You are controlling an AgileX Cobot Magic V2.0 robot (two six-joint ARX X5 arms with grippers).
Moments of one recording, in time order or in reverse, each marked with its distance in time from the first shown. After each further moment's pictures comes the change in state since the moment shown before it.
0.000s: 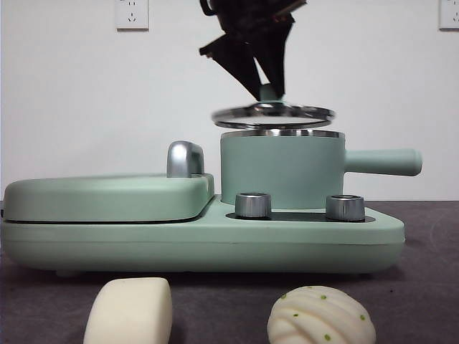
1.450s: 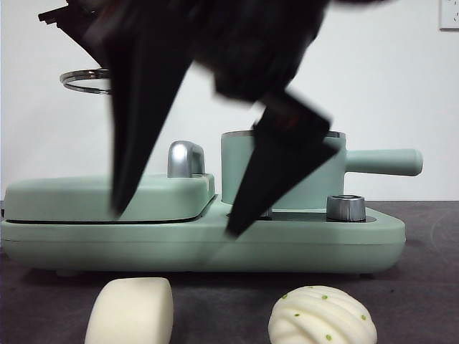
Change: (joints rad) left arm 0.492 -0.146 0.002 -0.039 0.000 -0.061; right arm 1.035 1.080 0.254 0.013 0.551 0.344
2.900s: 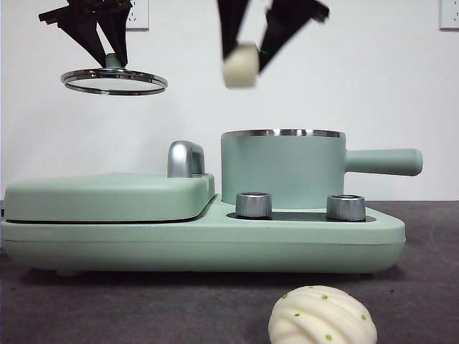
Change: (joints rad) left arm -0.001 0.000 0.000 0.003 0.000 -0.016; right arm -0.410 0.310 0.929 -0.629 0.026 -0.269
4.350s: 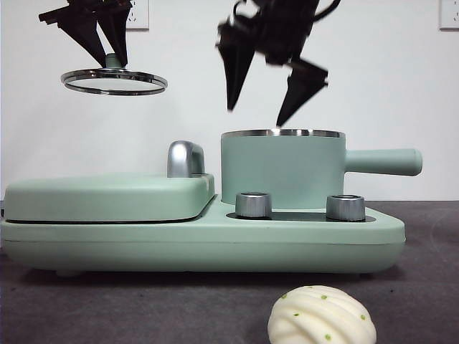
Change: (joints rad) left arm 0.000 0.000 0.000 0.002 0.000 -0.003; right arm -0.148 0.222 0.219 -0.009 -0.068 -0.097
